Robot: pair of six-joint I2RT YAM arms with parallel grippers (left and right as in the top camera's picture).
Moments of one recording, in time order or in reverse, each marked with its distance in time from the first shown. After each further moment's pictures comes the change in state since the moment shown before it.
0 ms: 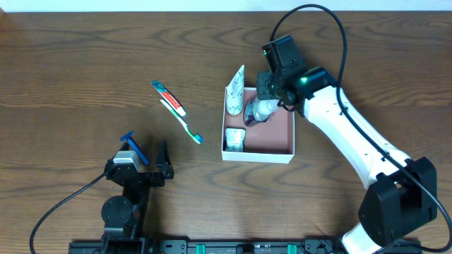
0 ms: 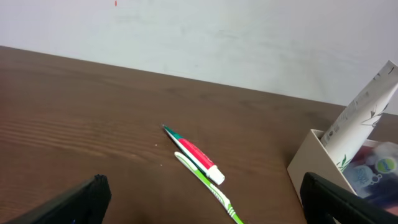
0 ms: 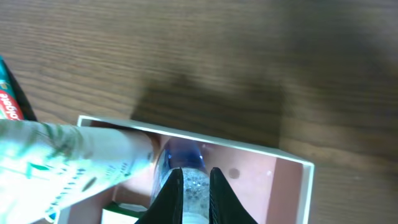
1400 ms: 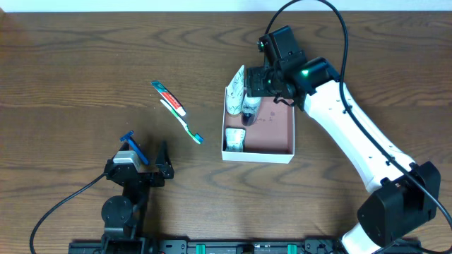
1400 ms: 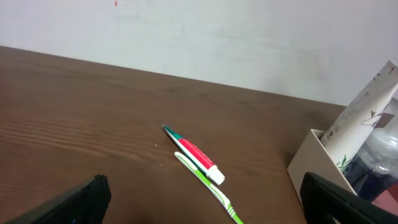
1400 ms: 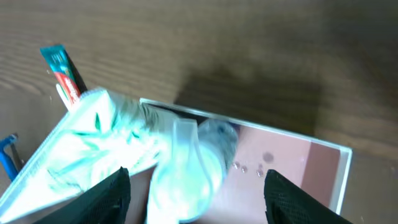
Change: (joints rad) left arm 0.000 0.000 0.000 0.000 0.000 0.000; right arm 0.012 0.003 0.129 -0.159 -0.117 0.028
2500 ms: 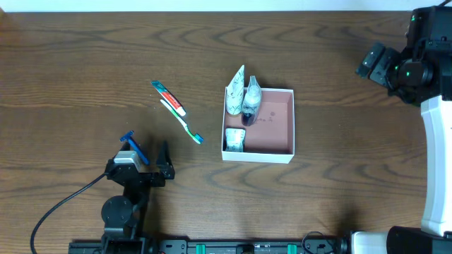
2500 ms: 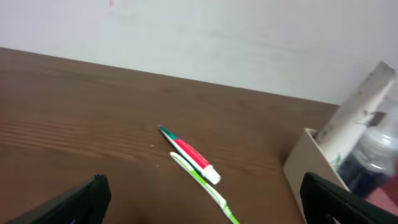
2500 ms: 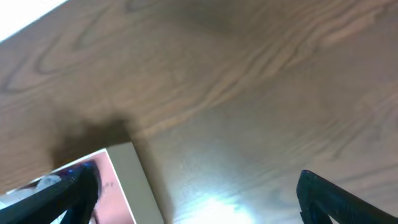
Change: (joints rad) left arm 0.000 0.000 0.008 -0.008 0.033 -0.001; right arm -0.553 -0.230 0.161 -0.410 0.123 0.049
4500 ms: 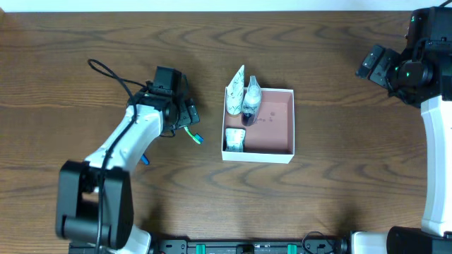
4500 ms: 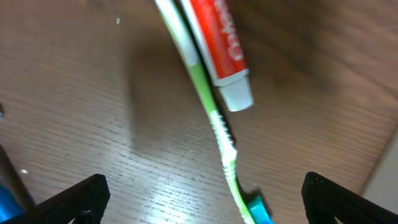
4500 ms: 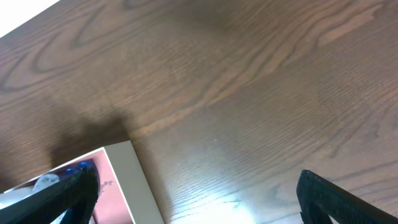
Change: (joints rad) left arm -0.156 1.697 1.052 -0.542 -0.100 -0.333; right arm 0.000 0.000 -0.002 -0.003 0.002 0.000
